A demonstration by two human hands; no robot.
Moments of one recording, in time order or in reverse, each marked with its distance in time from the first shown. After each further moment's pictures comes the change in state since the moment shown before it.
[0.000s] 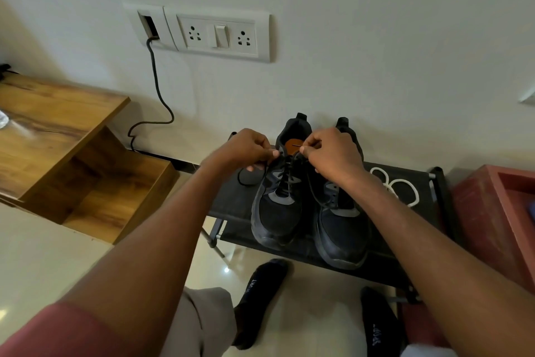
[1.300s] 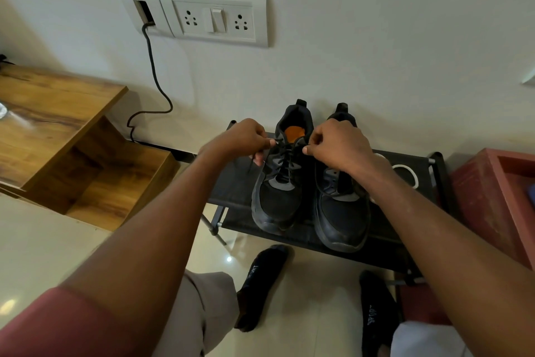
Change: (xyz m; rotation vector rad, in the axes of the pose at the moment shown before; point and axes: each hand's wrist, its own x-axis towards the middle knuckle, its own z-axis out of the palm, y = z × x) left_hand -0.002 0.003 0.001 0.220 -0.054 -0.036; right_hand -0.004 0.004 -0.013 -0.254 -0.147 0.006
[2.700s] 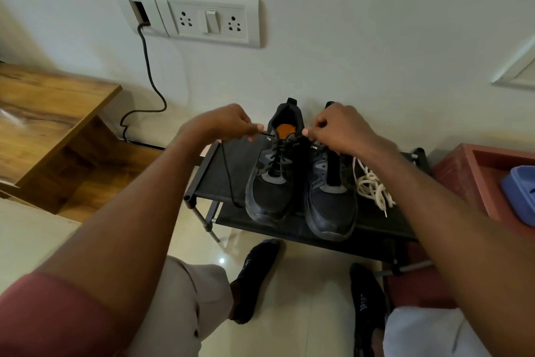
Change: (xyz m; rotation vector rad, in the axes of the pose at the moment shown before) left_hand -0.018 0.008 -0.037 0.112 -0.040 0.011; right_hand -0.004 0.010 -0.031 0.027 0.006 -0.037
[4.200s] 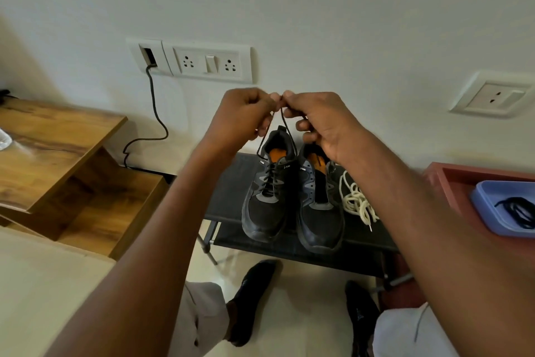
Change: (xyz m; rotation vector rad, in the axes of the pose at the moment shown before) left_hand -0.093 0.100 -0.009 -0.679 0.471 0.398; right_hand -0.045 -0.078 -0.068 1.067 0.078 0.100
